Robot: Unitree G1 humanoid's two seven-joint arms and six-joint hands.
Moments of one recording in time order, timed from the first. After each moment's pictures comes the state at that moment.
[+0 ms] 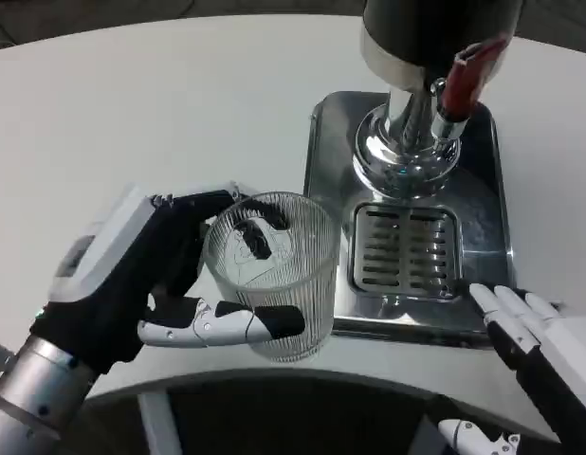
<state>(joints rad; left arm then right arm) -0.19 0.43 0.10 -0.07 0.29 -0.53 -0.18 0.37 -0.12 -0.09 -1.03 -1.02 0.04 0.70</state>
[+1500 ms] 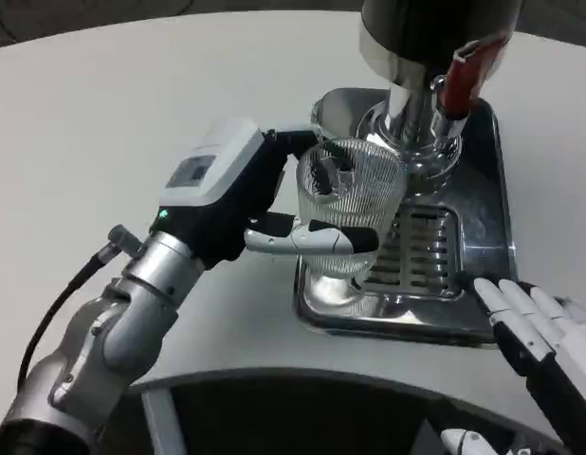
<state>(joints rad) -0.72 0.39 -0.17 0.56 0.56 -0.56 0.11 0.45 0.09 -0.25 -1.03 -0.87 -0.25 0.69</state>
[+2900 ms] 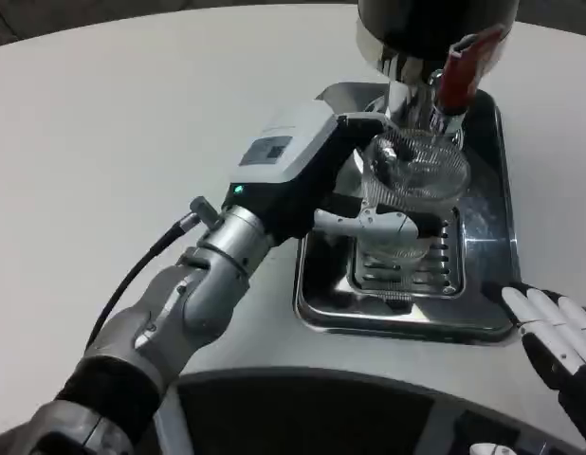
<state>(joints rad) -0.97 0.28 -0.35 0.88 0.61 -0.55 0.25 0.47 0.10 -0.41 -1.03 -0.74 -0.32 0.73</state>
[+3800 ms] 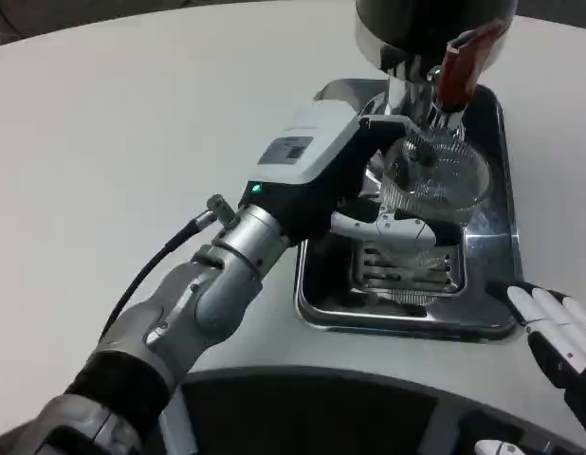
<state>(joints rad) -0.98 0.27 -0.38 0.88 0.61 -0.57 0.25 0.47 0.10 -0.42 -1.03 -0.71 -0.31 0.74</state>
